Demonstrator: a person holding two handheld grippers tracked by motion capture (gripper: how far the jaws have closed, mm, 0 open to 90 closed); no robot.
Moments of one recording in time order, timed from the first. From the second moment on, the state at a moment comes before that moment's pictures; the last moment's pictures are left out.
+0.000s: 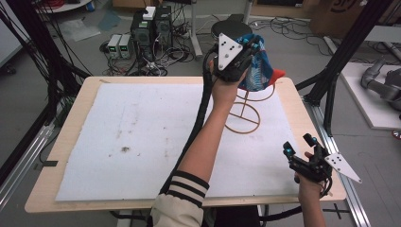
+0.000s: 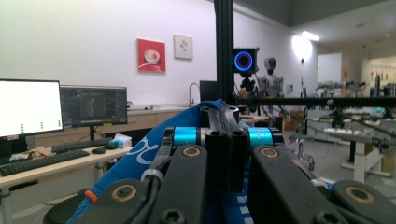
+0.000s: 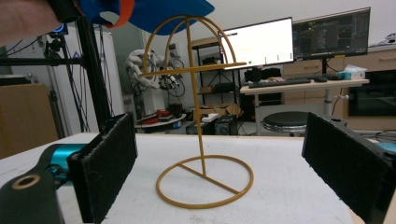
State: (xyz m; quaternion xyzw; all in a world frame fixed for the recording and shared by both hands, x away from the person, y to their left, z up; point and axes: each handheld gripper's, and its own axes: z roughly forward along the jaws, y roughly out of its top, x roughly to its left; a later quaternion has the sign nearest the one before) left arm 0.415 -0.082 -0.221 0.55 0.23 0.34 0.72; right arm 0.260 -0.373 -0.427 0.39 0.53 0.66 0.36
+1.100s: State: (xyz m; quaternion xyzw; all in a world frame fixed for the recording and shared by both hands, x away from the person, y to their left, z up) left arm 0.435 -0.094 -0.246 0.58 0.28 0.34 0.68; right arm 0.257 -0.373 -0.426 0.39 0.53 0.67 0.36
